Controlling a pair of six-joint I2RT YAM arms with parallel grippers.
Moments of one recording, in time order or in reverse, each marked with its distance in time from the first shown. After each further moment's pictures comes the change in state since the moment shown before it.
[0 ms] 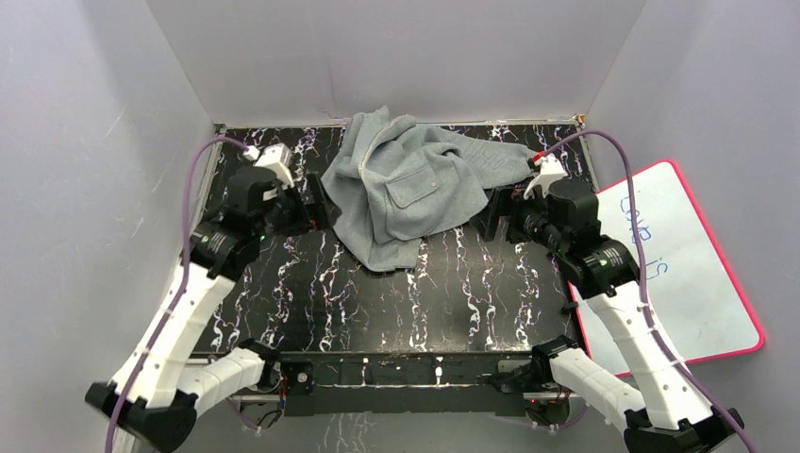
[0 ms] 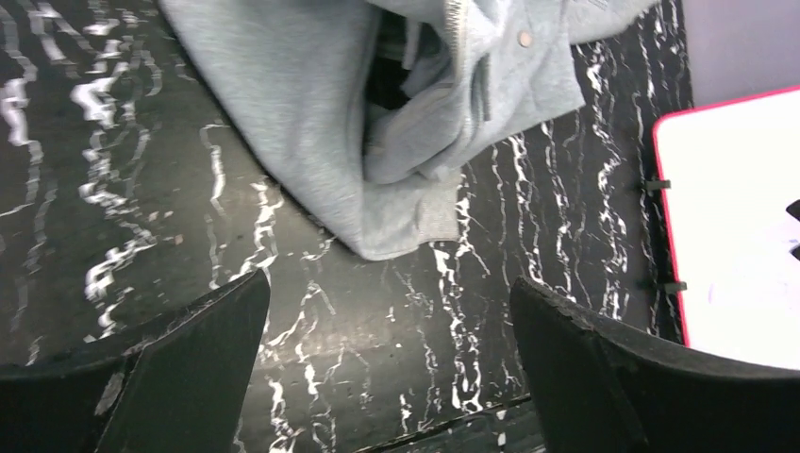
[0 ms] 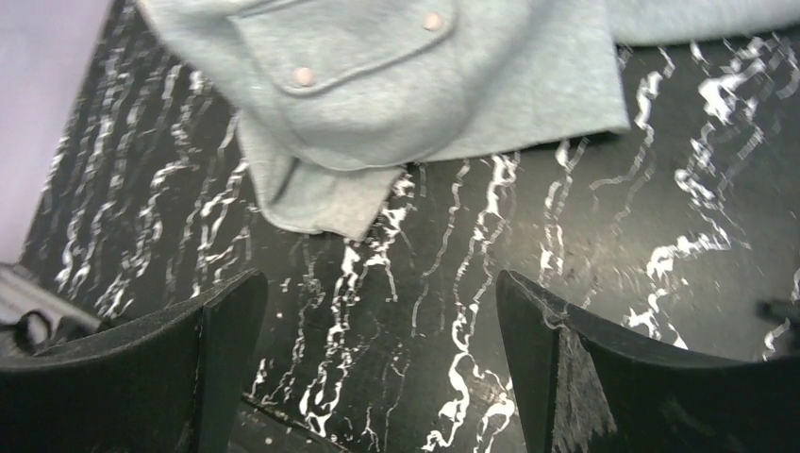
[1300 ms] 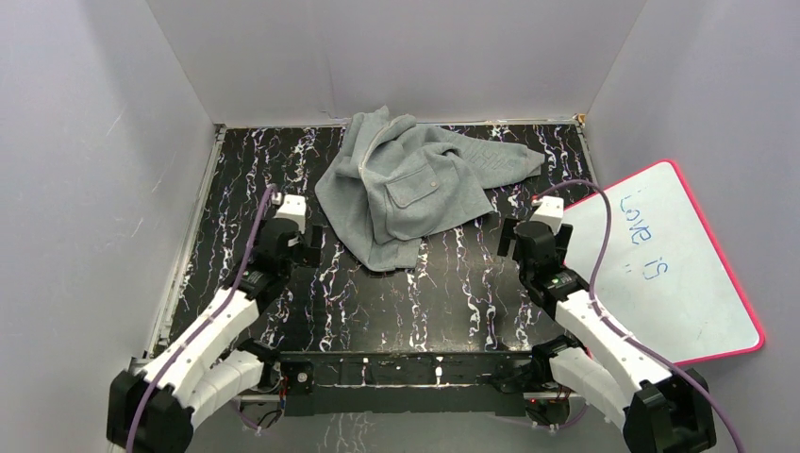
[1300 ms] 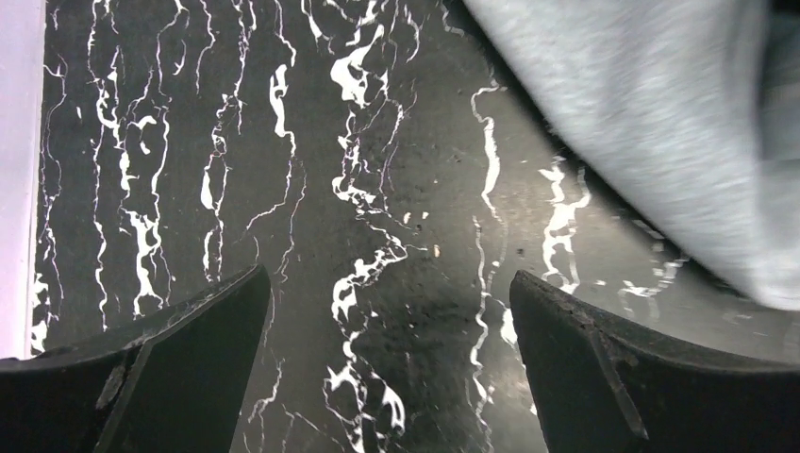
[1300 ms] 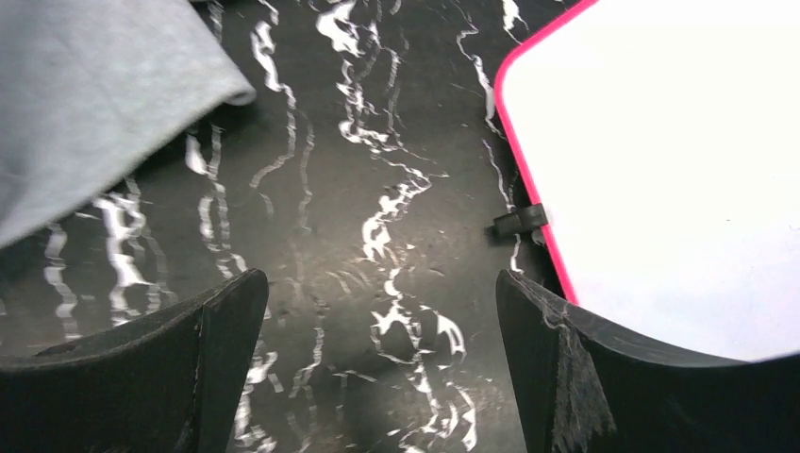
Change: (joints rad) left arm 0.005 -0.180 -0.603 0.397 -0.441 0.422; right arm 0.000 0.020 -0.538 0.407 0.721 -0.030
